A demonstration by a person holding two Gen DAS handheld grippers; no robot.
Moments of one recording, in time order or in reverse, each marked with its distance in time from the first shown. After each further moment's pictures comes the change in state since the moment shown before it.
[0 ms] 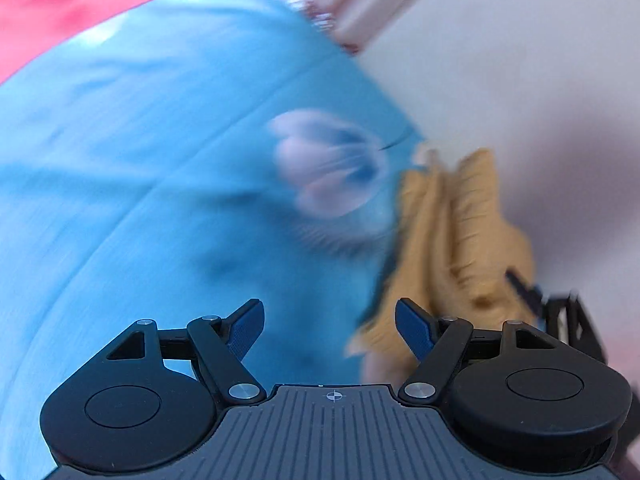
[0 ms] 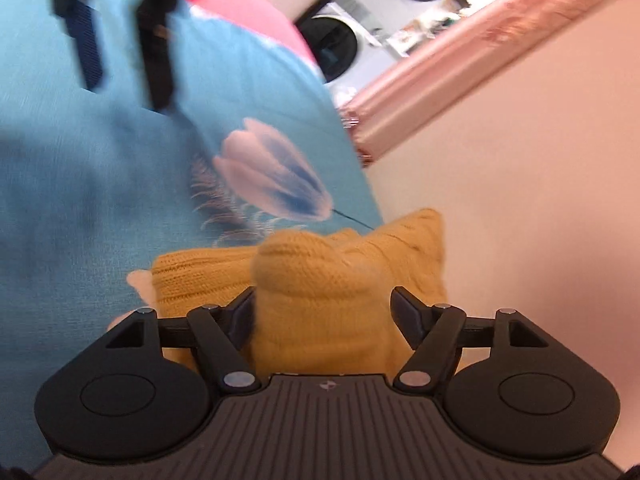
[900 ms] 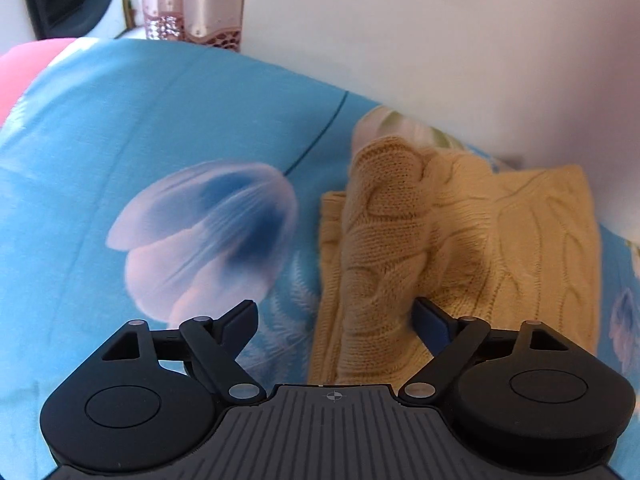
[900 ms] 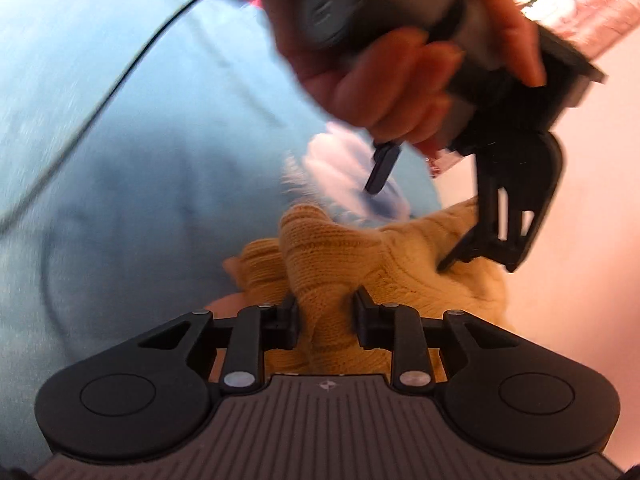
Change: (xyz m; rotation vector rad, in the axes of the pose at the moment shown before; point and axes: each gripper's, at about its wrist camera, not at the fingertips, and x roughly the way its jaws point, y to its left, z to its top) left arm 0.116 -0.105 0.052 0.347 0.131 0.240; right arm 0.012 0.044 -0.011 -0.105 -0.026 0.179
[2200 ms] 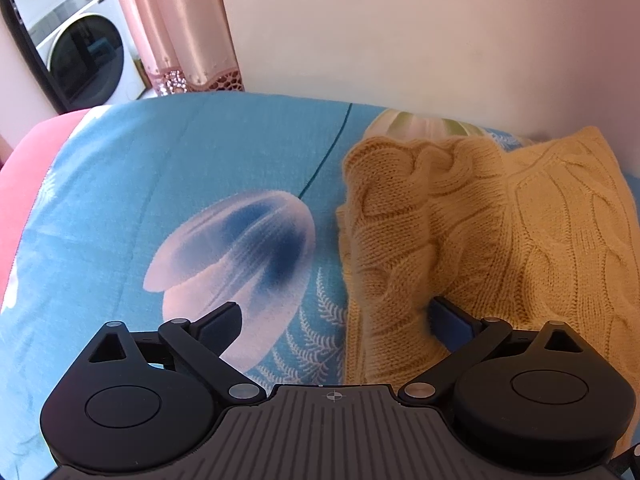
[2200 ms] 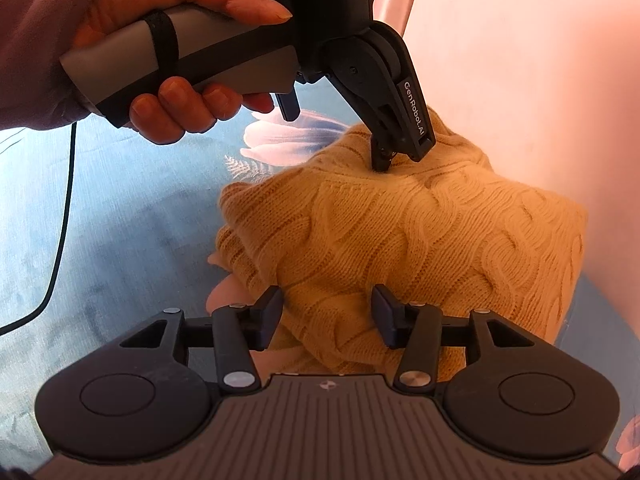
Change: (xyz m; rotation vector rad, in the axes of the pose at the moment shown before) left arm 0.000 -0.025 -0.001 0.160 -0.056 0.196; right arm -0.025 -0.078 -0.044 0.604 0.058 0.157
